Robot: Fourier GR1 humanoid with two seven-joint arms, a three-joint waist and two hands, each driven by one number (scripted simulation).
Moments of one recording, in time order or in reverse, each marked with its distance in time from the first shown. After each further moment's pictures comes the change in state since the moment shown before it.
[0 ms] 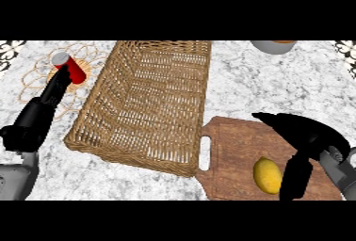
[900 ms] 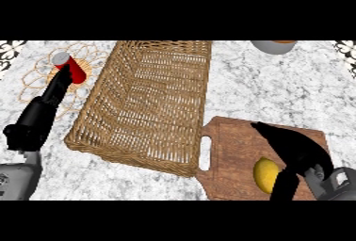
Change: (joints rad) left arm -0.005 -0.051 0.042 -0.006 -0.057 -0.035 0.016; right arm 0.205 0.132 -0.050 -0.002 0.308 0.001 -0.066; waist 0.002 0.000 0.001
